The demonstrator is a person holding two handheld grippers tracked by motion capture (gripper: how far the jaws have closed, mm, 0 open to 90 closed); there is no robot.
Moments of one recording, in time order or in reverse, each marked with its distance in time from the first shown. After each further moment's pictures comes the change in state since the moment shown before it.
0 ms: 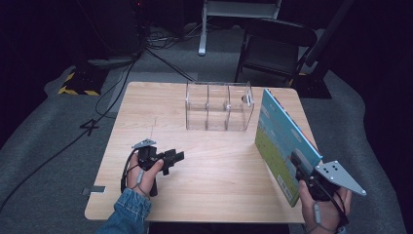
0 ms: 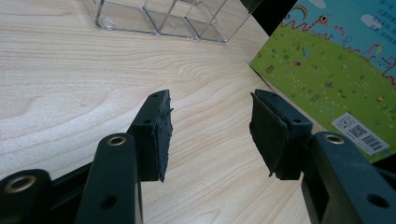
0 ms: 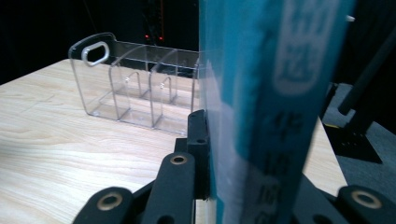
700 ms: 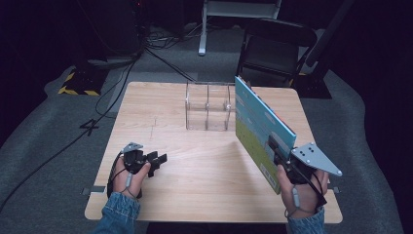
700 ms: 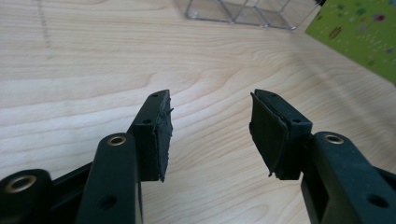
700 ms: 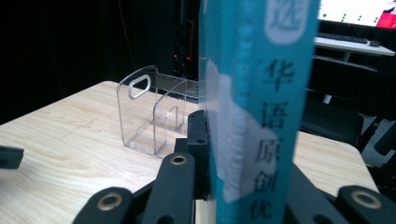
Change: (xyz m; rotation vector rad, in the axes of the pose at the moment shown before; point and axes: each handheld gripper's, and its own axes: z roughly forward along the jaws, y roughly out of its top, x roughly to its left) left arm 0.034 -0.013 -0.026 0.027 0.227 0.038; right arm 0.043 0.043 0.034 -0.069 0.101 -0.044
